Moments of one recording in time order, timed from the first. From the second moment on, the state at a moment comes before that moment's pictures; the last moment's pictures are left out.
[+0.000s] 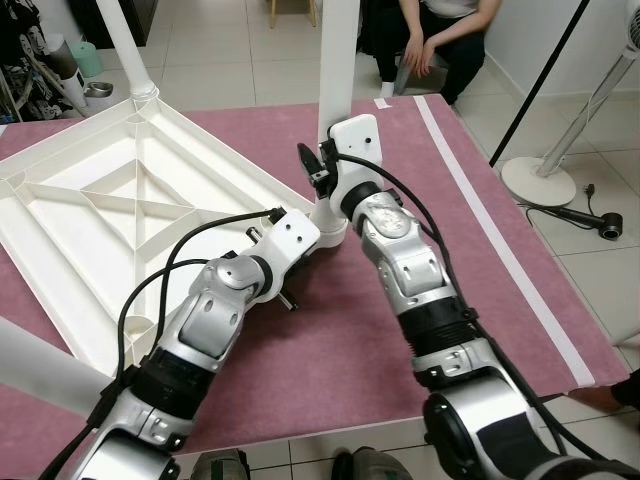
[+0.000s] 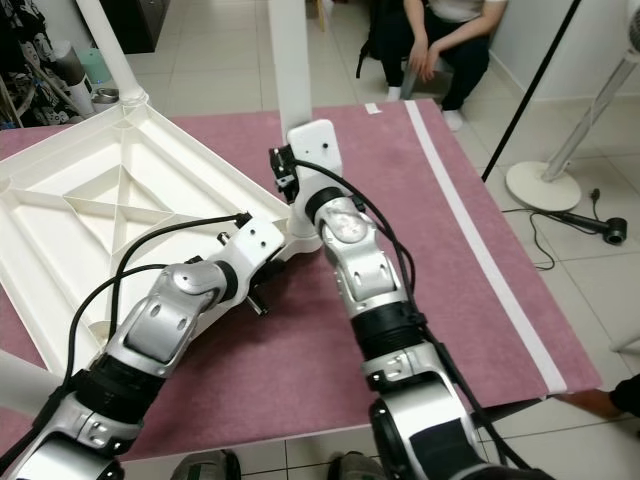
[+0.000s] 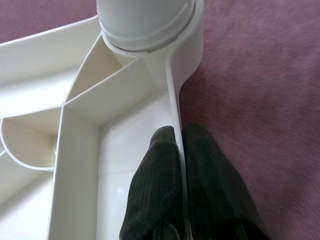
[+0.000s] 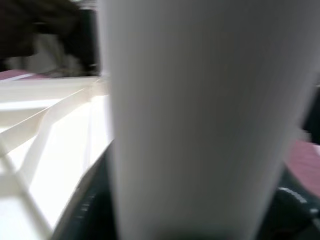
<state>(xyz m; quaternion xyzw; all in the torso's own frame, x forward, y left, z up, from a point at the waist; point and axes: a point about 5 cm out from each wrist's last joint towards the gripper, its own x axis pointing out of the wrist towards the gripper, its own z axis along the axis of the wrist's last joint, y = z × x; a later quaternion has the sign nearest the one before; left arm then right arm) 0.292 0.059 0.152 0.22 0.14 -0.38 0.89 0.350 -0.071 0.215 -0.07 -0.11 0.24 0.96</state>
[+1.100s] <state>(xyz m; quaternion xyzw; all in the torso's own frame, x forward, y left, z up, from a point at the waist) 0.301 0.061 0.165 0.24 0.12 -0.40 0.88 0.357 -0.074 0.216 -0.12 -0.06 0.26 0.95</state>
